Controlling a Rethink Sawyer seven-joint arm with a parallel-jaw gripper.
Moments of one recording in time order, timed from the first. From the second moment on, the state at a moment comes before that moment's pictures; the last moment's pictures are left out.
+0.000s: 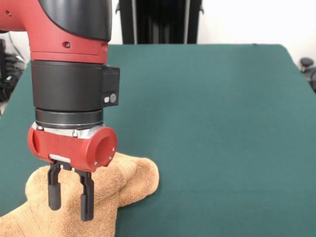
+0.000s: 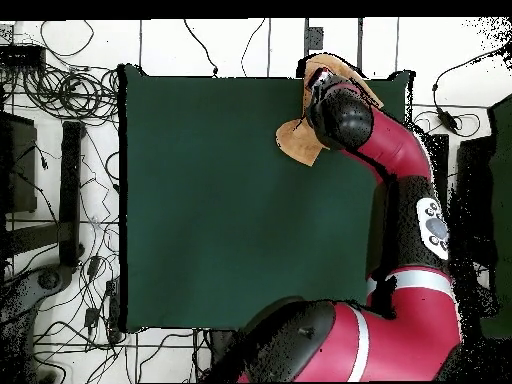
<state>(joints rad) -0.38 -0.28 0.12 1.03 0.13 0.30 1.80</state>
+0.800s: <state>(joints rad) -0.36 -0.33 0.12 1.04 0.19 0.49 1.80</state>
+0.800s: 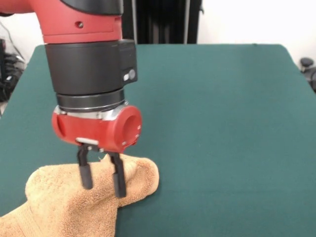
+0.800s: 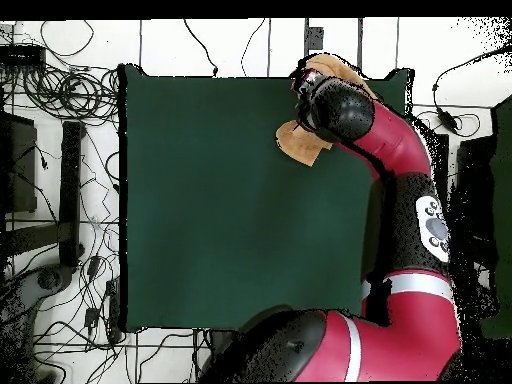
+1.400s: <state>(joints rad) -0.32 -0.32 0.12 1.04 0.23 0.76 1.80</state>
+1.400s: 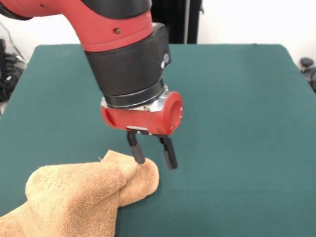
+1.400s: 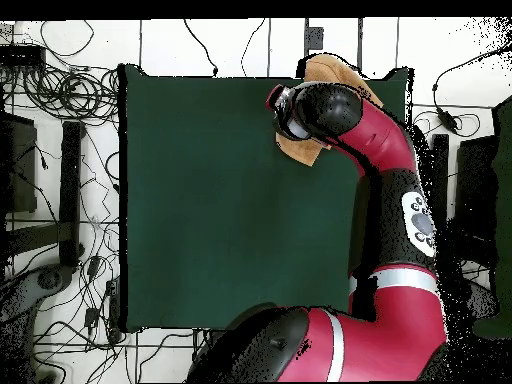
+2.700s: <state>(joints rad) -0.22 -0.10 -0.09 0.87 0.12 0.84 1.80</state>
